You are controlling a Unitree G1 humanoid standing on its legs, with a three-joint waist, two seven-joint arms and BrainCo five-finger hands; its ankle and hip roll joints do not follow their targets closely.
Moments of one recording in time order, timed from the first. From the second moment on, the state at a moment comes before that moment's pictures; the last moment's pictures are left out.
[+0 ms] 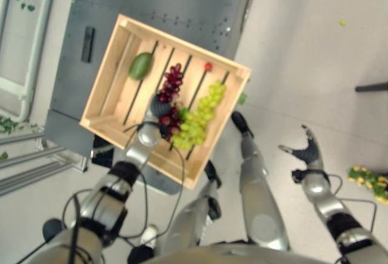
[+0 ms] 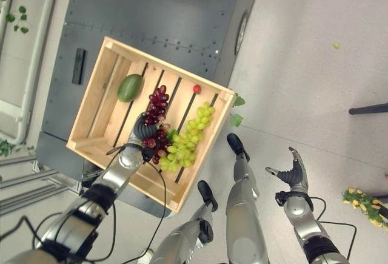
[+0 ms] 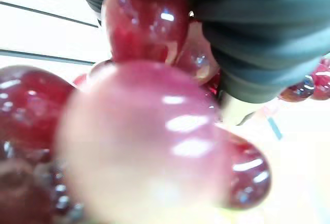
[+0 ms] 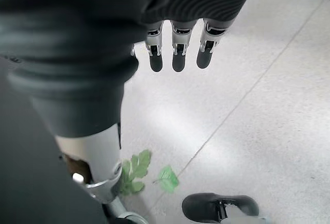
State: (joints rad) left arm -0.42 0.39 -0.36 0.50 -0.09 -0.19 0.34; right arm -0.15 -0.52 0.19 0.69 0.03 -0.26 -0.46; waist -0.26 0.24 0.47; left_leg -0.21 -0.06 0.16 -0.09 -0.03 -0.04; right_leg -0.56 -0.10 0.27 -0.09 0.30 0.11
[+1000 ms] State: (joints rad) left arm -0.13 0.48 -0.16 0.07 -0.49 -0.27 0.09; right arm -0.12 -0.72 0.22 0.24 0.03 -0.27 -0.16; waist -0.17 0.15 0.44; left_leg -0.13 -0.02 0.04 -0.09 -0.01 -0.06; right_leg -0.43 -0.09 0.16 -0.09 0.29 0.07
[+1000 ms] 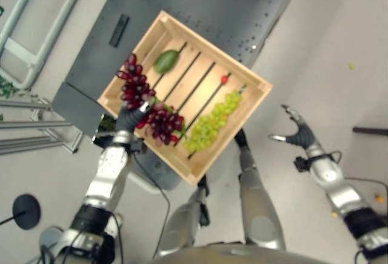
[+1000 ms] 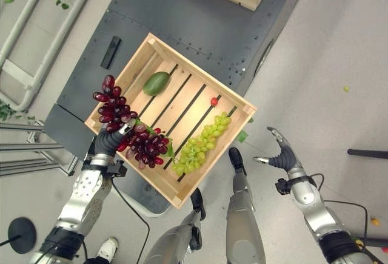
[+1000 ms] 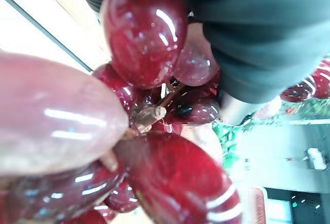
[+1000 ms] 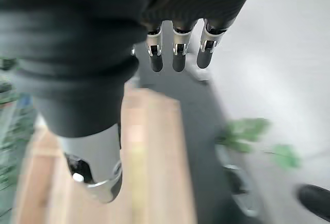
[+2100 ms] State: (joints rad) left arm -0.09 0.48 -0.09 -0.09 -0.44 -0.25 0.03; right arm -0.30 -0.67 0.30 -0.11 0.05 -0.22 0.01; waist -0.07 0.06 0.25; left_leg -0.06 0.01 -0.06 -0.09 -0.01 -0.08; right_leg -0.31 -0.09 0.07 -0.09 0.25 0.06
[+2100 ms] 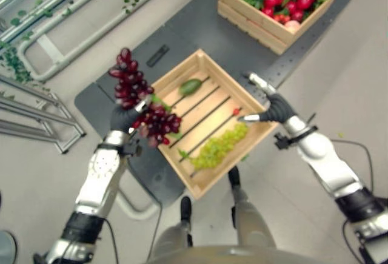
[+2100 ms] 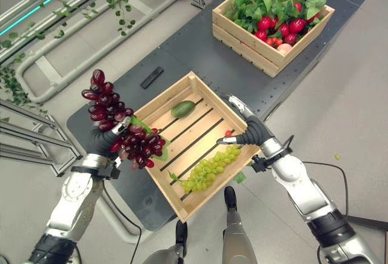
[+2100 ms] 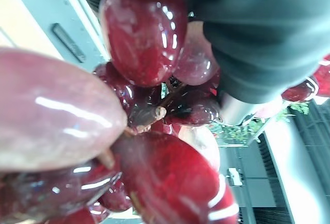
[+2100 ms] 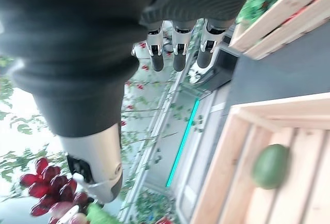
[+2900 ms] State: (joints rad) left arm -0.32 0.47 -0.24 0.04 -0.42 -0.23 0.06; right arm -0.73 -0.44 0.70 0.28 0.23 -0.11 0.05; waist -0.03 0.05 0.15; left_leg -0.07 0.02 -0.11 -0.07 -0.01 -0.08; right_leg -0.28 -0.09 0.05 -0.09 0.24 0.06
